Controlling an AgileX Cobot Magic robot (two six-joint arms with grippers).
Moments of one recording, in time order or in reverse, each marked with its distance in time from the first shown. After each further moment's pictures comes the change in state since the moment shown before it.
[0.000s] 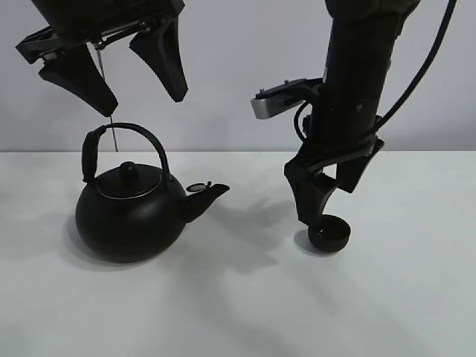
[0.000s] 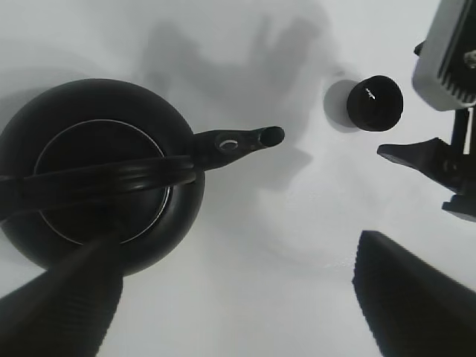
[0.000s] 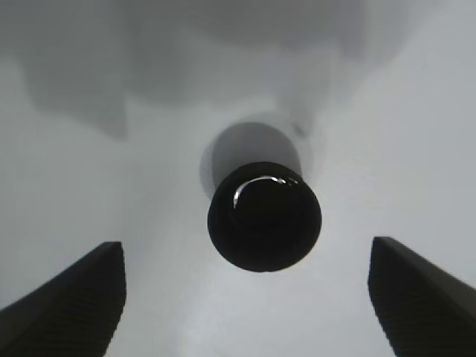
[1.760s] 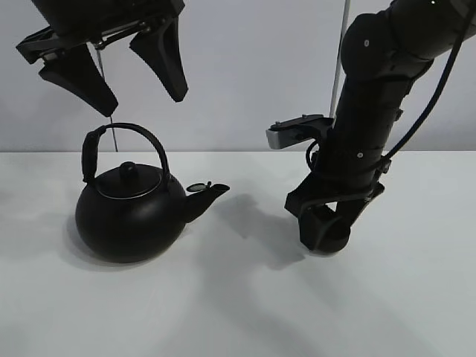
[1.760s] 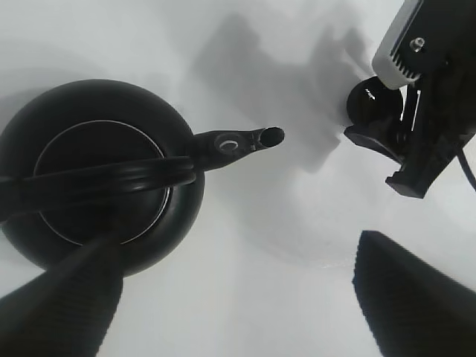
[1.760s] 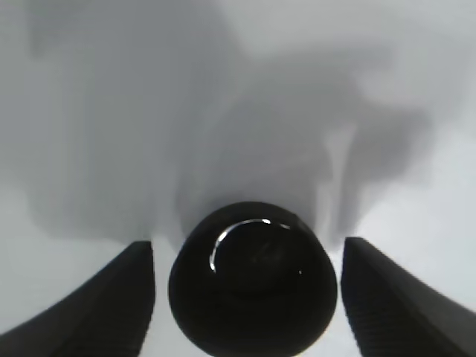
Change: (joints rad) left arm 0.000 0.000 0.000 0.000 -0.002 0.000; right arm -0.048 0.057 0.146 0.071 -0.252 0.077
